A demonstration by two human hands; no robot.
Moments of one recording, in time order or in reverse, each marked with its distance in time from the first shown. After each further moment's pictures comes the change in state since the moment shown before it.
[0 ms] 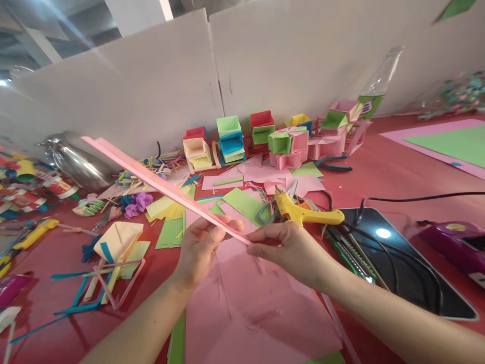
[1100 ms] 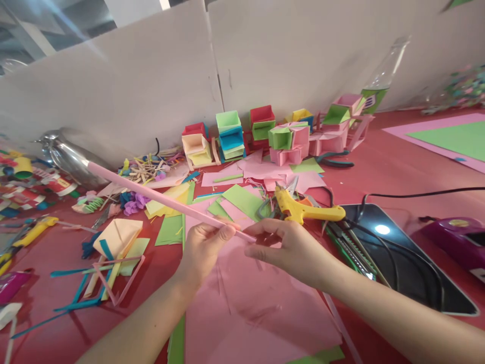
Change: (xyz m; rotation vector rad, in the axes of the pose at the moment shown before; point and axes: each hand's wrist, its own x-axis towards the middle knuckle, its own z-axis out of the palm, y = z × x) left_hand -0.002 -0.002 0.000 0.346 0.087 -0.071; right_hand -0.004 -0.010 -0.002 -0.144 0.025 -0.028
